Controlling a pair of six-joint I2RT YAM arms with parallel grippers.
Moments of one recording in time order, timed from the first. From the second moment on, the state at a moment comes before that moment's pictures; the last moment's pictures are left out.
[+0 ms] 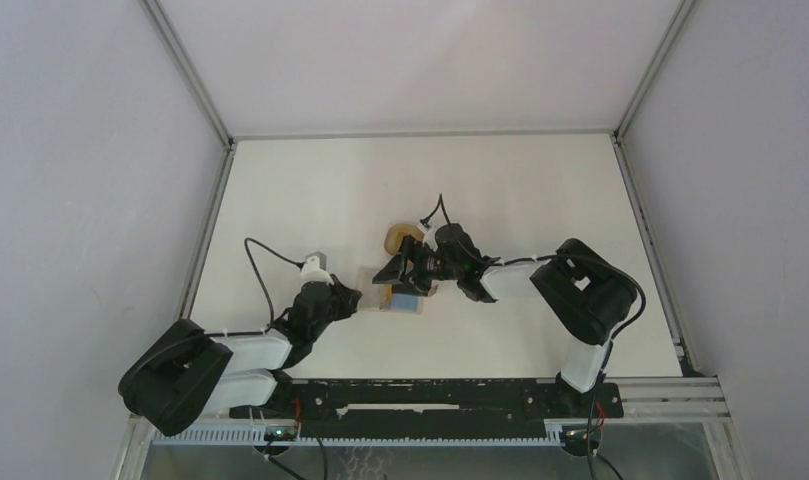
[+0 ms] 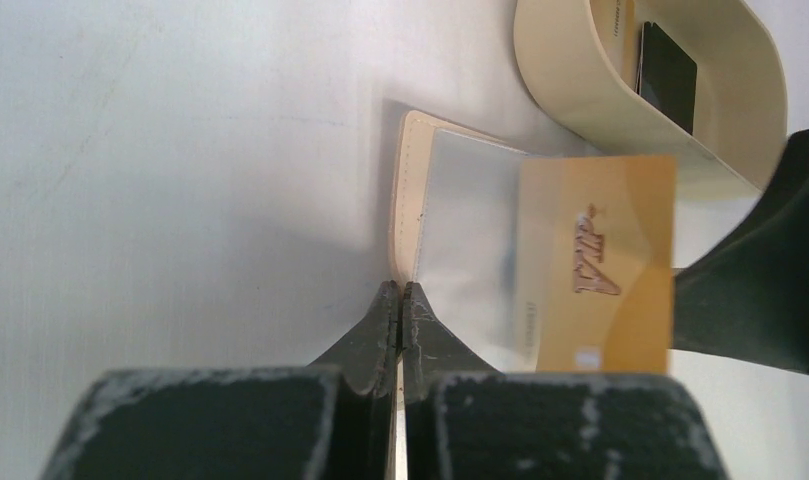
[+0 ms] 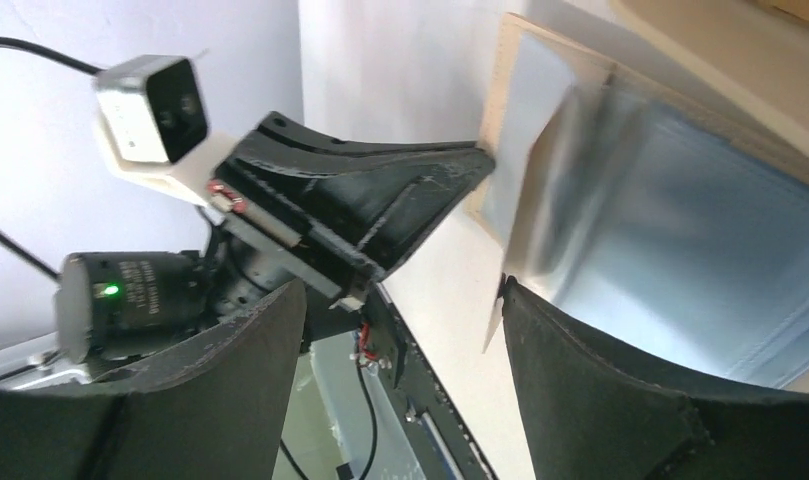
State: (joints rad) left arm -0.59 1.21 0.09 0.61 -0.20 -0.77; right arm 0.76 1.82 0.79 0.54 -0.53 1.14
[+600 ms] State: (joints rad) left arm -0.59 1.23 0.09 0.63 -0.19 -0.78; right arm 0.75 1.81 0.80 0.37 -0.50 1.02
